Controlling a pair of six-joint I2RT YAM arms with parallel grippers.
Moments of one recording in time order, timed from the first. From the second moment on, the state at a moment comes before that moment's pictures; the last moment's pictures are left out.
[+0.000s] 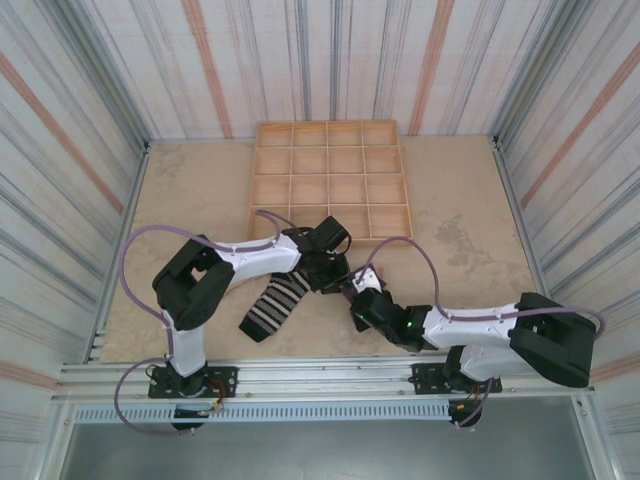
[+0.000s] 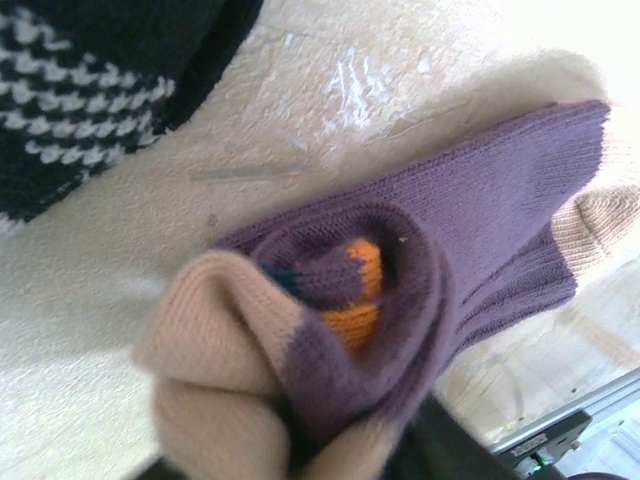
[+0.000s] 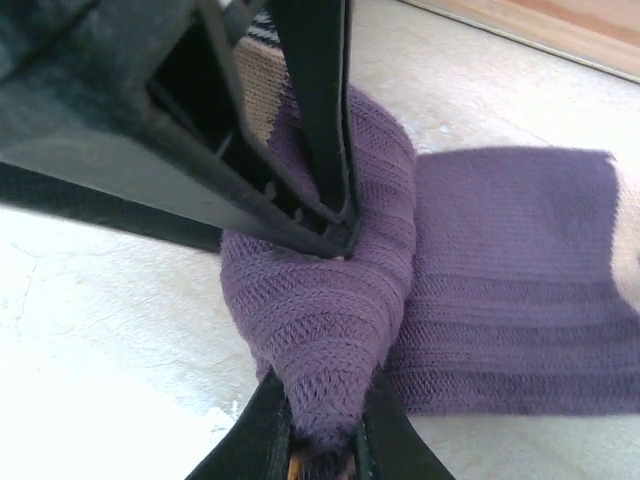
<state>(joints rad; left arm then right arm) -0.87 1.88 1.20 -0.47 0.34 -1.13 1.12 1.23 0.34 0.07 0.46 0.51</state>
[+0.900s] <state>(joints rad) -0.92 1.78 1.08 -0.23 0.27 -1.02 0.45 1.15 0.18 0.21 -0.43 0.92</state>
